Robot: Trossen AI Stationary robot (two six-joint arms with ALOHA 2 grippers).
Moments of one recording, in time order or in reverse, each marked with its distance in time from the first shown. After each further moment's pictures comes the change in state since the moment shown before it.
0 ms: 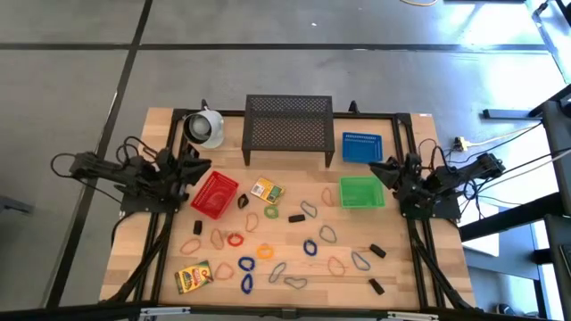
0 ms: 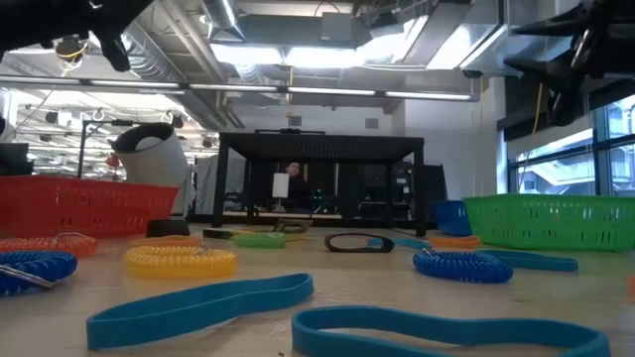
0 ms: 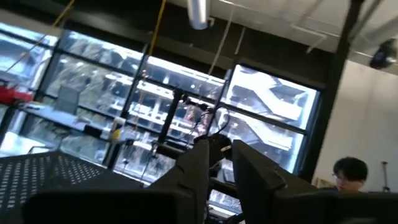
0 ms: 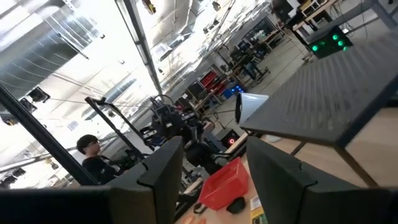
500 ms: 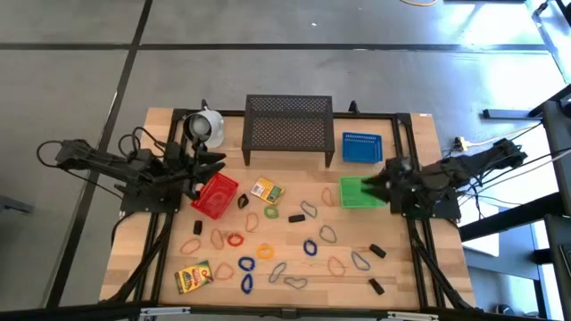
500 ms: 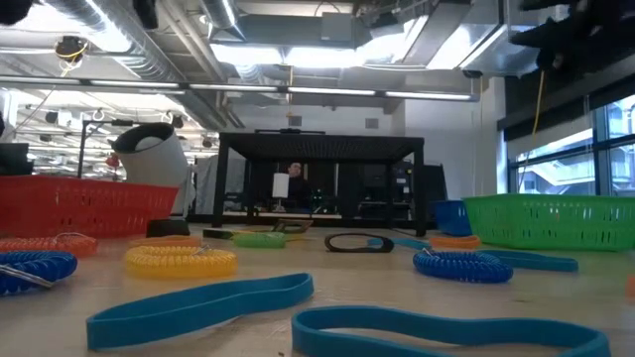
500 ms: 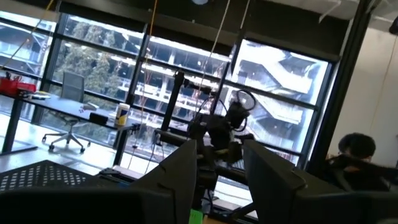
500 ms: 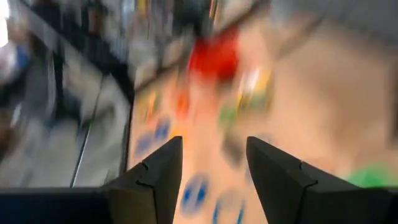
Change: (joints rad) left arm 0.000 0.442 0.316 0.002 0.000 0.019; right arm 0.000 0.517 0.549 -0.763 -0.409 0.195
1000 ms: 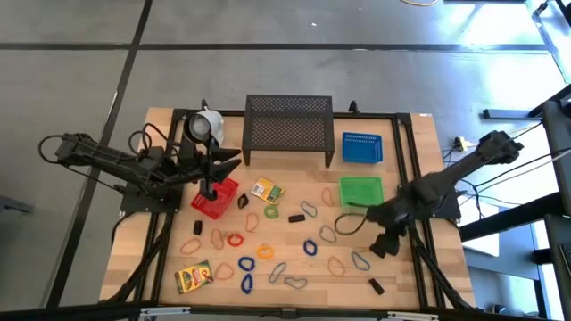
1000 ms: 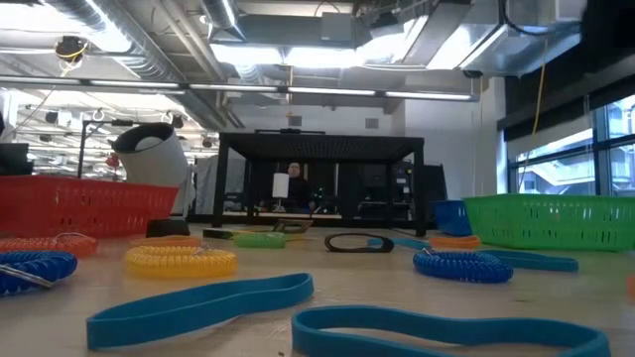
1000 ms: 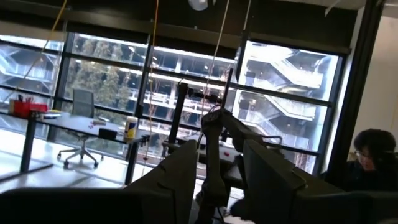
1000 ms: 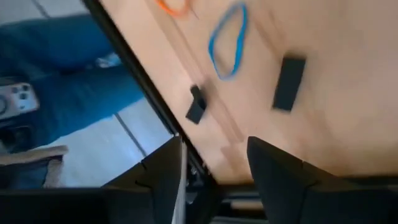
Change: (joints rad) left arm 0.000 0.242 0.180 0.093 -0.028 0.106; right arm 0.141 0.558 0.160 -0.309 -0.742 0.480
